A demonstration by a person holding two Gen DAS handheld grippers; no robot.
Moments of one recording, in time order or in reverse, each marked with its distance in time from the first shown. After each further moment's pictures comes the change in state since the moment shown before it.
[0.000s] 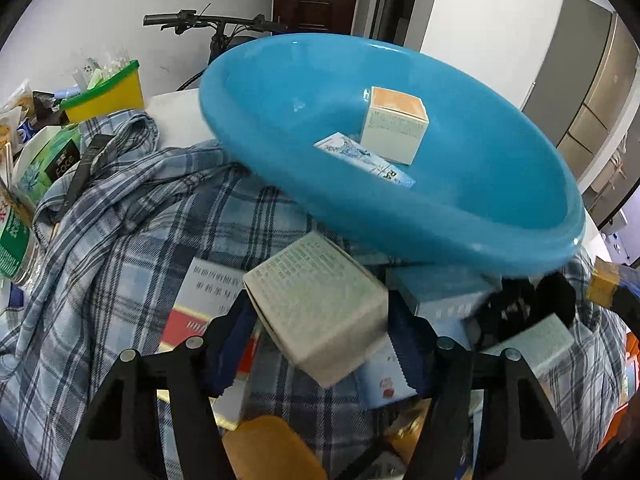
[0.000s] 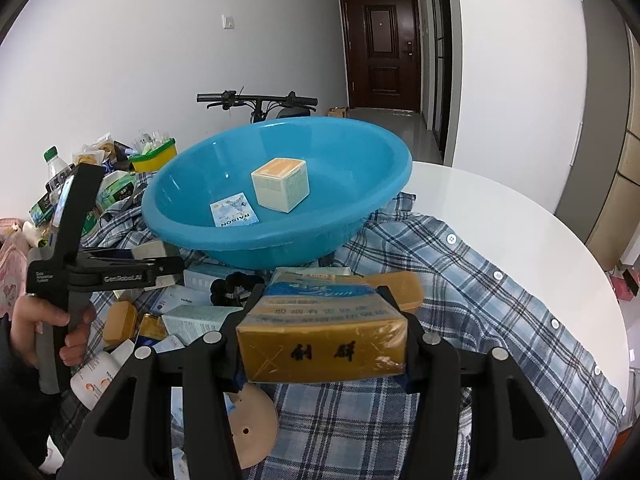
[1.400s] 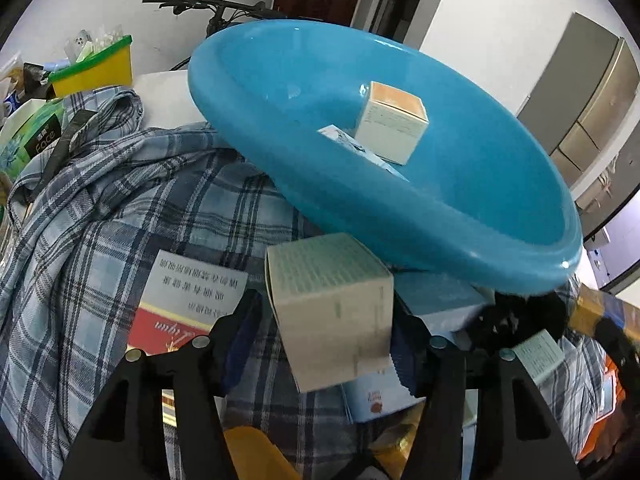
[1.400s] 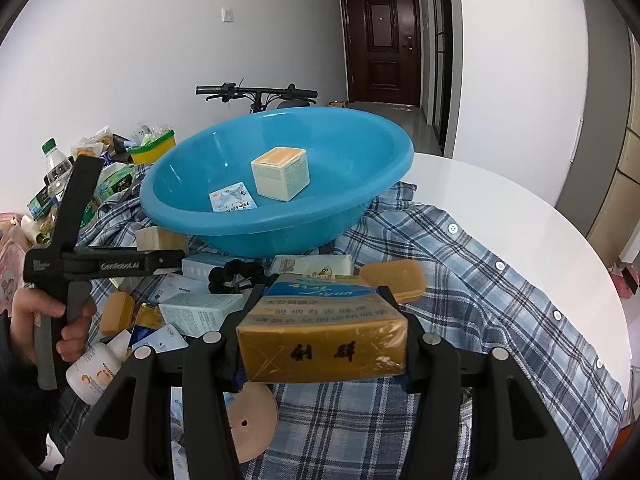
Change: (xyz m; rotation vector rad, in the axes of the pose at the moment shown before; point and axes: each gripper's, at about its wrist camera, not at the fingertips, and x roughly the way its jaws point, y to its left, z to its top) left arm 0.019 0.000 0.008 -0.068 0.021 -0.076; right arm 0.003 0.002 -0.006 -0.004 0.020 -0.002
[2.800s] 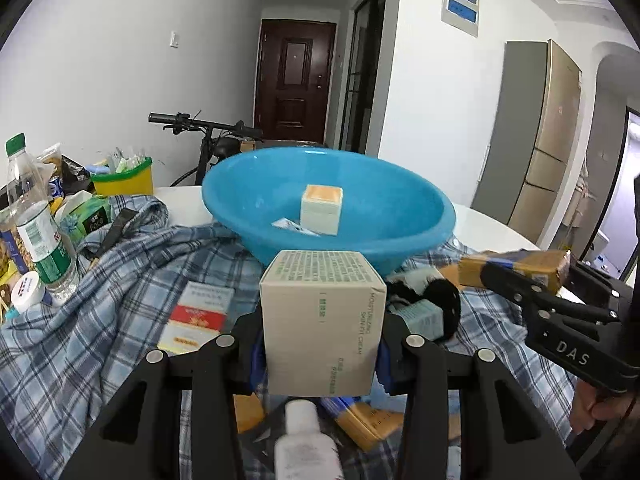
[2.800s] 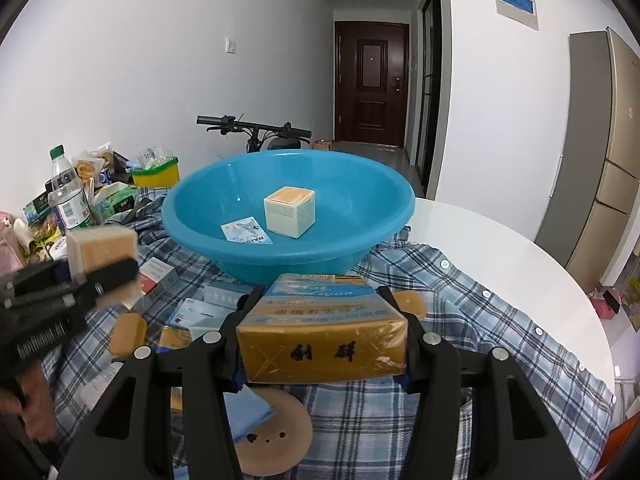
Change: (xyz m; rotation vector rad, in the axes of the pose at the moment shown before) left arm -0.128 -0.056 -0.082 0.146 -0.412 0.005; right arm -0.032 0.045 -0.006 -0.035 -0.152 -0.092
